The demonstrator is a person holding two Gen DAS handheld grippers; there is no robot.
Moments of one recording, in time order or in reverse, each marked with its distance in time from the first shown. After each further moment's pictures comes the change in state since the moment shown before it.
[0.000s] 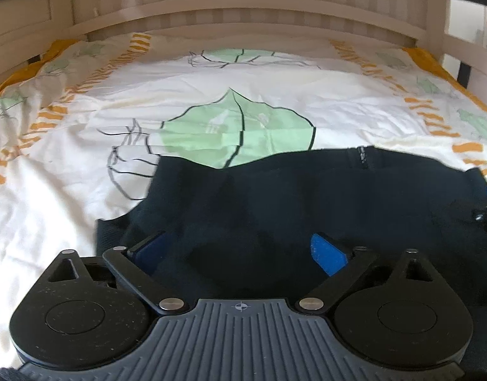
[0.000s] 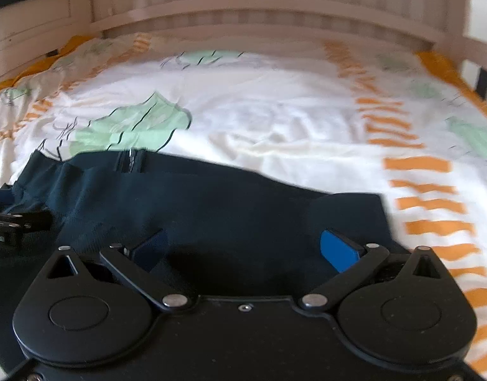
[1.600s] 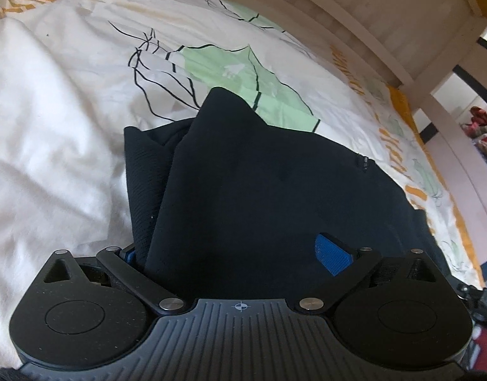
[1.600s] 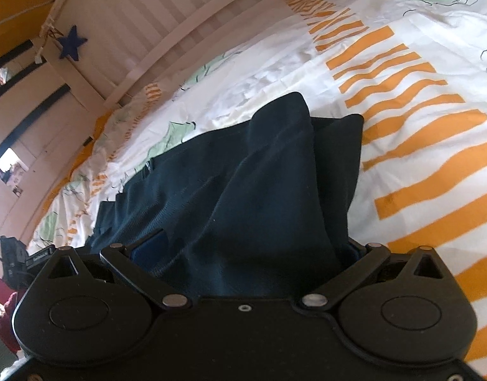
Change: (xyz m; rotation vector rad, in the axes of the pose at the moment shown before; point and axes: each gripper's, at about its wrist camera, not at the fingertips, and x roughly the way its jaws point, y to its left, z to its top) left arm 0.029 0.097 -0.022 -0.341 0.162 -0.377; right arm -0.034 -0.109 -0.074 0.484 0.032 0.386
